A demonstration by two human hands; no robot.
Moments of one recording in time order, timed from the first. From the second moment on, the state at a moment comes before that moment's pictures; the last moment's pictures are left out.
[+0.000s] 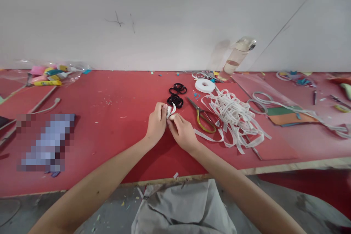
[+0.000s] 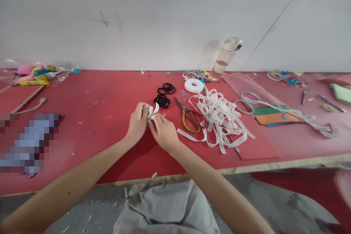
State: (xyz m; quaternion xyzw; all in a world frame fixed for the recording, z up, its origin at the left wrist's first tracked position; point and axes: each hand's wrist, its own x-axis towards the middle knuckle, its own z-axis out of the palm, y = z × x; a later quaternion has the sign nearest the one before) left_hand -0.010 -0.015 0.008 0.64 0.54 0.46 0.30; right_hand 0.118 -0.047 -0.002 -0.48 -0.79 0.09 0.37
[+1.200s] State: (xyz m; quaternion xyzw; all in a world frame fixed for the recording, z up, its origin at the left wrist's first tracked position) left_hand 0.004 -0.025 0.026 0.59 0.55 0.52 0.29; right_hand 0.081 -0.033 0.020 -0.60 -0.56 0.18 0.54
